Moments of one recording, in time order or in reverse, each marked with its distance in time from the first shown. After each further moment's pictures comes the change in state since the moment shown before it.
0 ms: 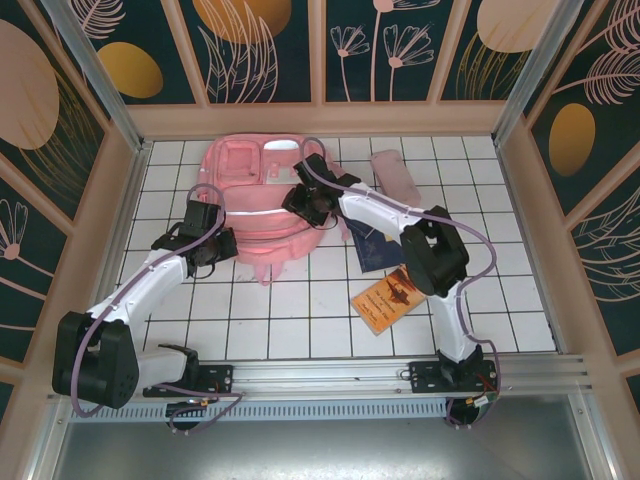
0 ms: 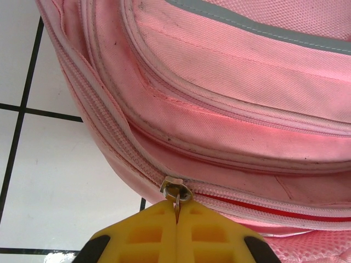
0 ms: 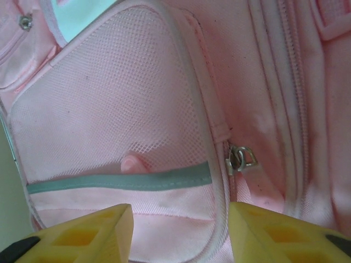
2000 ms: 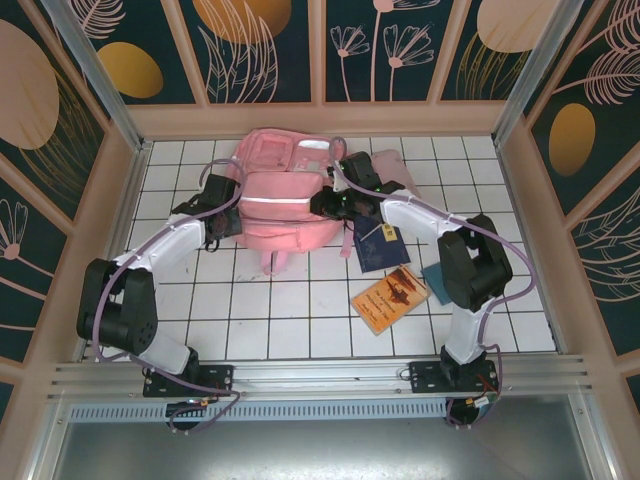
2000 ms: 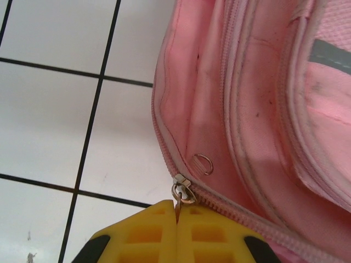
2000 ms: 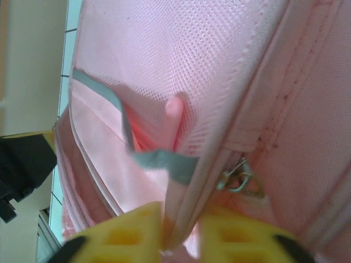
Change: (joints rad) left arm -0.022 0.290 0.253 -0.031 -0.263 0.080; right arm -0.161 -0.268 -0.358 0.229 -0.324 -0.454
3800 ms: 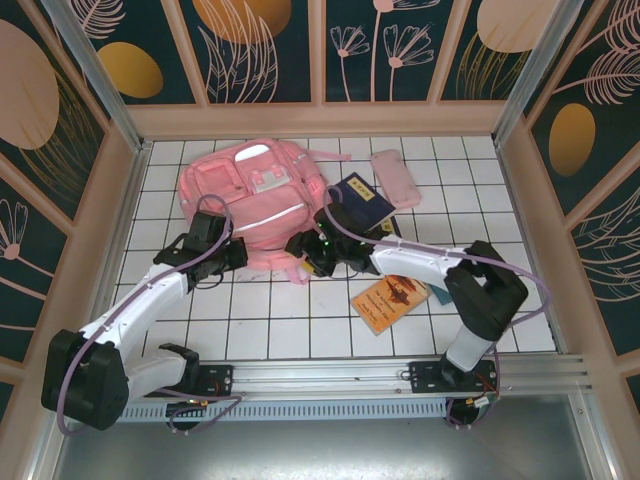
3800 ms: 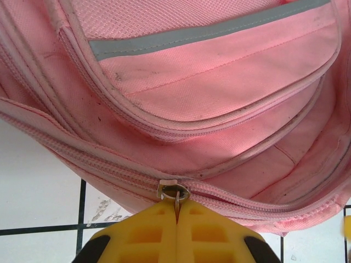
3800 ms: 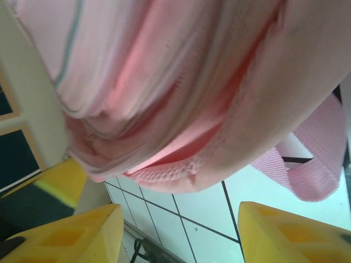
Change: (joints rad) left arm -0.076 -0.391 -0.323 0.055 0.348 -0.124; right arm 0.288 -0.151 -0.332 0.202 0.132 0.721
